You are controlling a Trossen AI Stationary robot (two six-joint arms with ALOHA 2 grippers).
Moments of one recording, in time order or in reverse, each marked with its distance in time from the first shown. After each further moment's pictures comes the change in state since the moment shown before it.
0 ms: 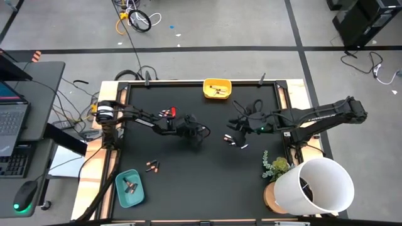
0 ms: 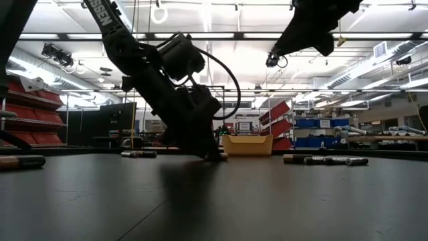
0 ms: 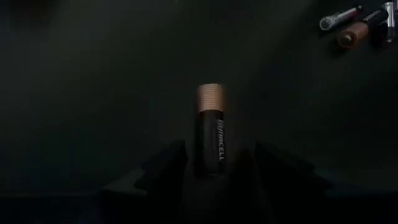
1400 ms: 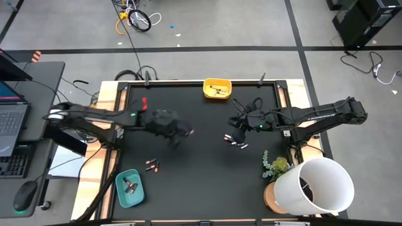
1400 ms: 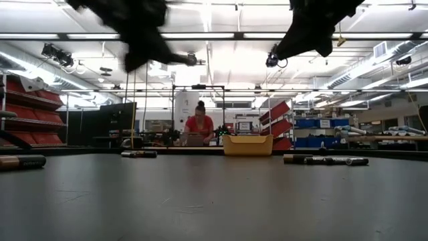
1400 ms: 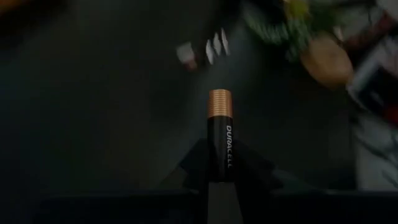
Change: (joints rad) left arm -0.129 -0.666 -0.005 -0.508 0.159 -0.114; right arm -0.042 0.000 0.000 -0.016 0.027 -0.064
